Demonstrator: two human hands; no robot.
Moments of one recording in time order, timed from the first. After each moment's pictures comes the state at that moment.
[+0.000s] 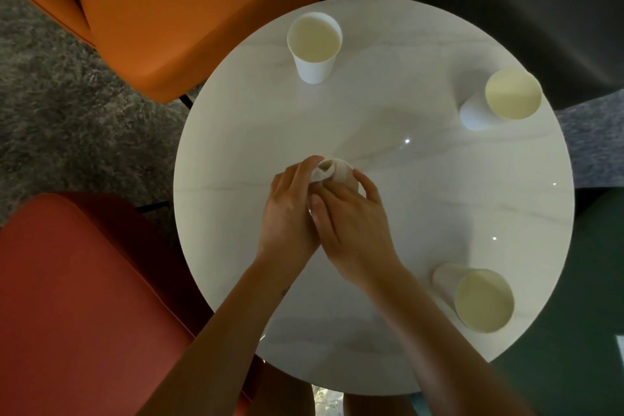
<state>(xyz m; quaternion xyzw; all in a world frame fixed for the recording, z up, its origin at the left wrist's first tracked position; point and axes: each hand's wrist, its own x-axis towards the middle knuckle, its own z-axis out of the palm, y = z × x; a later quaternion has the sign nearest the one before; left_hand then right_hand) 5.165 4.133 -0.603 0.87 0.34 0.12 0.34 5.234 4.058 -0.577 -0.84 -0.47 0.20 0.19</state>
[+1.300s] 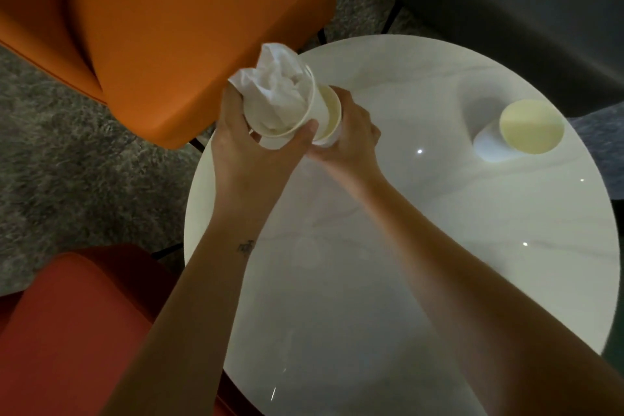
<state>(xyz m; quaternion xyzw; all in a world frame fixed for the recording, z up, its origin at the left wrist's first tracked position) 5.235 4.237 -0.539 0.77 0.40 0.25 0.42 5.333 4.176 -0.619 -0.84 -0.26 0.15 0.45</state>
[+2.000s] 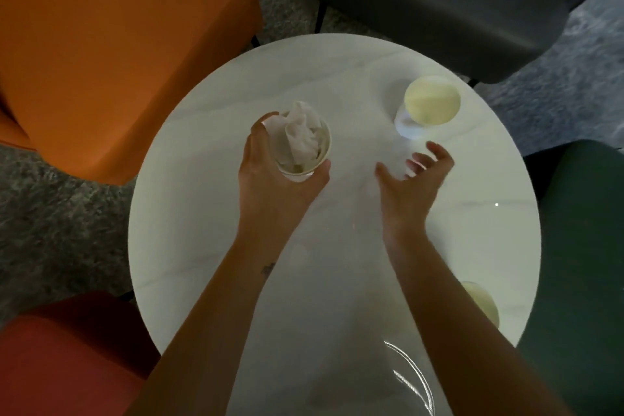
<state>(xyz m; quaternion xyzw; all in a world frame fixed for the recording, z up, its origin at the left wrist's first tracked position) 5.271 4.161 -0.568 0.84 0.32 0.16 0.40 5.342 4.037 -0.622 -0.79 0.17 0.04 0.59</state>
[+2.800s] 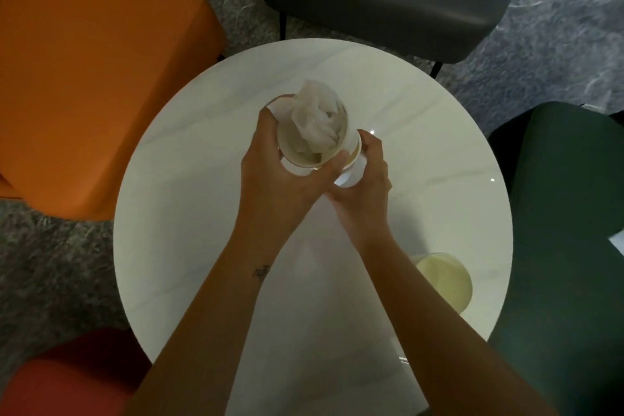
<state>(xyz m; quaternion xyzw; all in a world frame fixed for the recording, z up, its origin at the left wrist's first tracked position) 5.292 4.122 -0.525 0.83 0.22 0.09 0.51 5.319 4.031 -0.595 -0.84 0.02 0.07 0.53</state>
